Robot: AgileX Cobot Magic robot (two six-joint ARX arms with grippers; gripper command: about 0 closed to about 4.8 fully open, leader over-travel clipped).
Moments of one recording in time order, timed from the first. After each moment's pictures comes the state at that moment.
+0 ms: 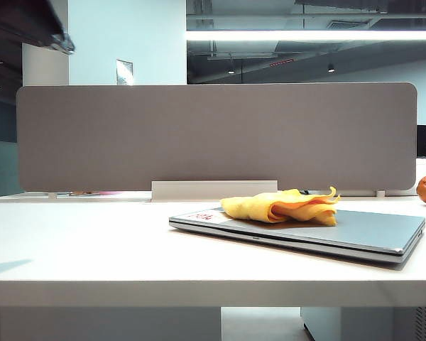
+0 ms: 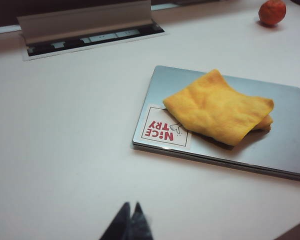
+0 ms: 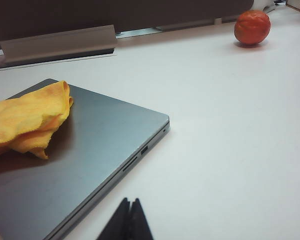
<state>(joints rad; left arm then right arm) -0.54 0.78 0.67 -0.22 -0.05 -0.06 -0.04 0.00 0.01 -0.15 -0.03 0.13</state>
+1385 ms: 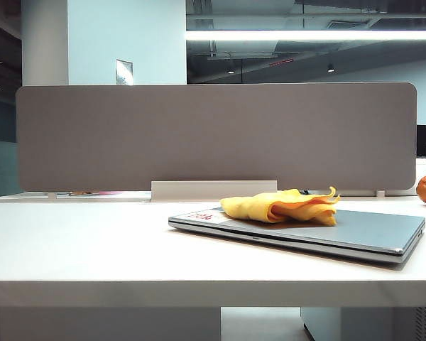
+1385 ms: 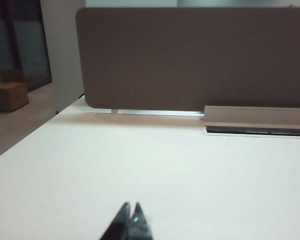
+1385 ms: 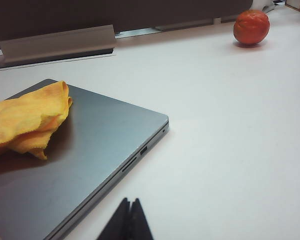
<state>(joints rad) 0.06 0.18 0.09 0.22 -0.01 0.02 -0.04 0.00 0.01 -0.15 -0.03 0.13</state>
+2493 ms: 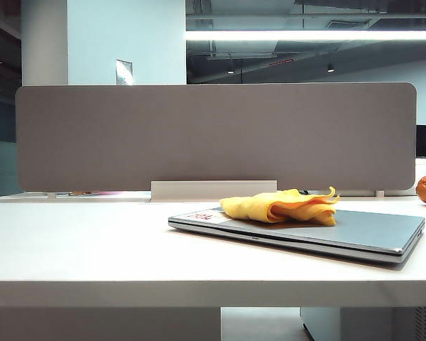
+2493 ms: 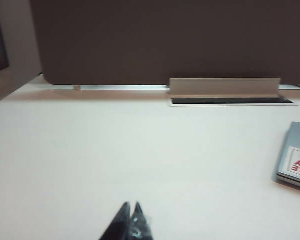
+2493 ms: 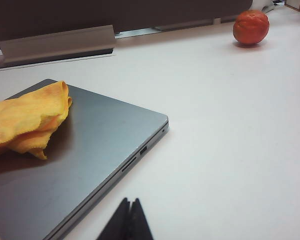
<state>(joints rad) 0.06 0.00 0.00 0.06 0.12 0.00 -0.04 0.00 0.01 -0.15 -0.03 0.13</state>
